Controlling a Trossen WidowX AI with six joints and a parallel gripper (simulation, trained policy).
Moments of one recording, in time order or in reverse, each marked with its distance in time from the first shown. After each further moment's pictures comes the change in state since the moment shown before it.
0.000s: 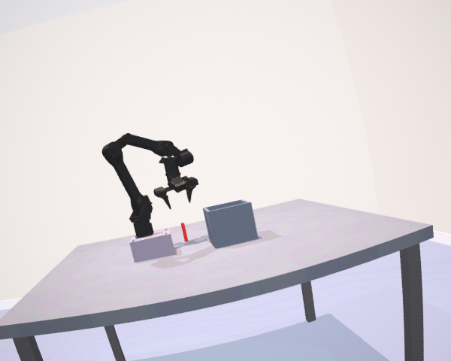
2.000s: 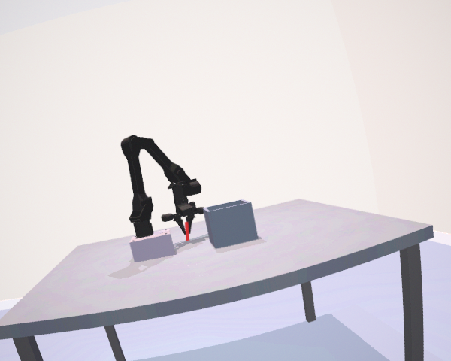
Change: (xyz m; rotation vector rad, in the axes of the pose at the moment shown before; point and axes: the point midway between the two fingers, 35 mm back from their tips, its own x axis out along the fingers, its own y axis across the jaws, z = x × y) arm 0.114 -0.010 0.042 0.053 -0.239 -0.115
